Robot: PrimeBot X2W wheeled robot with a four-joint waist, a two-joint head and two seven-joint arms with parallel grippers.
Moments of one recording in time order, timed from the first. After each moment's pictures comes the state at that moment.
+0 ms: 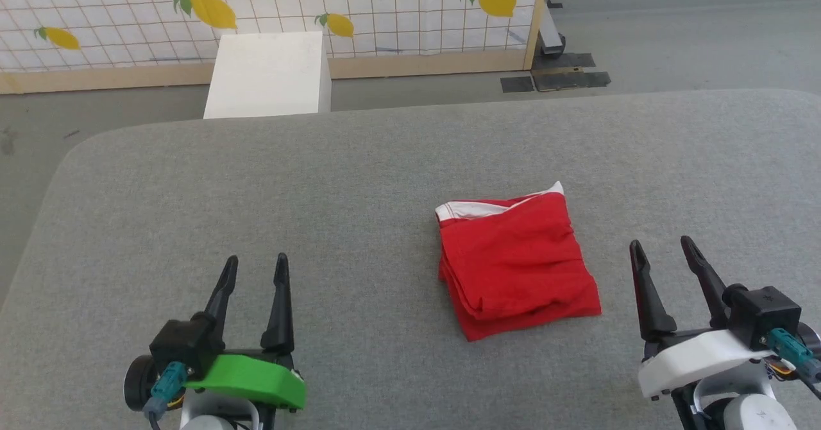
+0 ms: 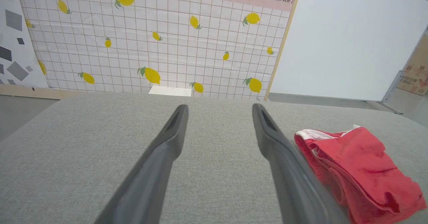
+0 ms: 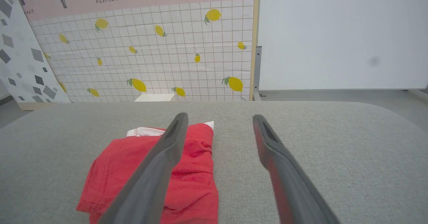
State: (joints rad) left arm -0.01 0.05 -0.06 0.09 -0.21 -0.07 -0.26; right arm -0.02 -0.07 -0.03 0.08 0.12 0.13 -0.13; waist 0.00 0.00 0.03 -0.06
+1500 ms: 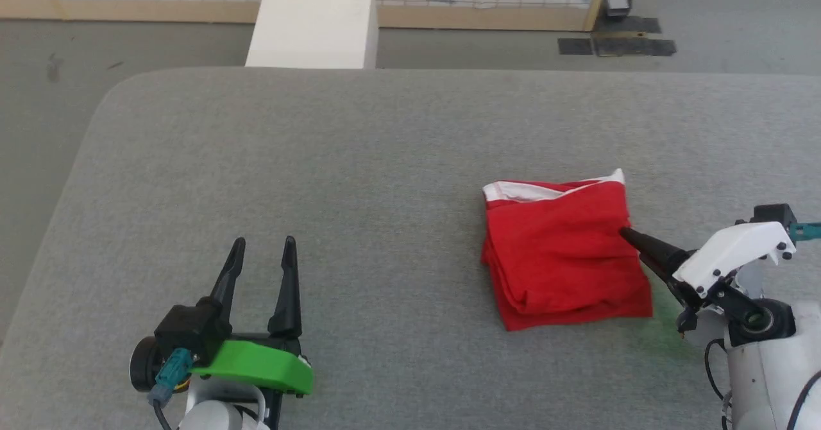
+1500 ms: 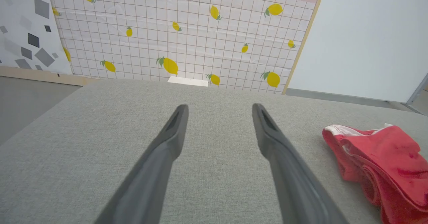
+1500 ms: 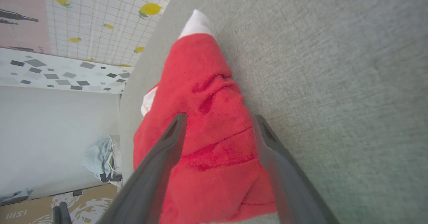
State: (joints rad) left arm -0.04 0.05 -0.08 0.07 -0.21 -0.07 -0.26; right arm -0.46 -0.07 -0.35 0.64 0.78 0.13 0.66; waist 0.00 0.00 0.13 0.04
